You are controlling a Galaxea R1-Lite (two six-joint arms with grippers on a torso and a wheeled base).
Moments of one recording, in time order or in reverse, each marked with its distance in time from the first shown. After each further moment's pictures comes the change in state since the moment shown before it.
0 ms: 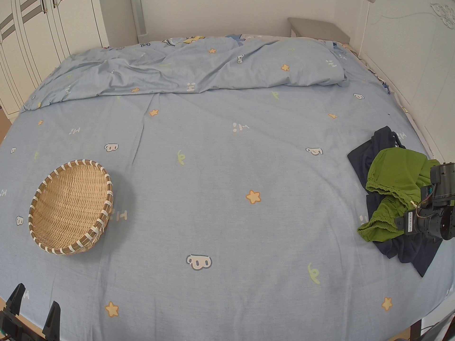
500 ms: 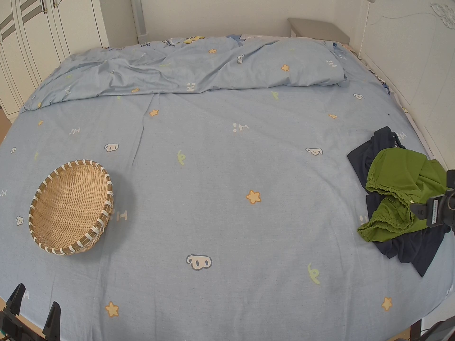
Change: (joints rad) left arm 0.000 0.000 0.000 0.000 0.000 0.000; right arm 0.034 -0.326 -0.104 0.287 0.117 -0.006
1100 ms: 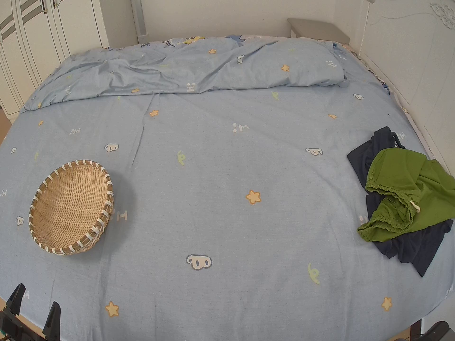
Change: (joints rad) left arm 0.000 0.000 0.000 0.000 0.000 0.000; right arm 0.008 -0.817 0.140 0.215 0.239 0.076
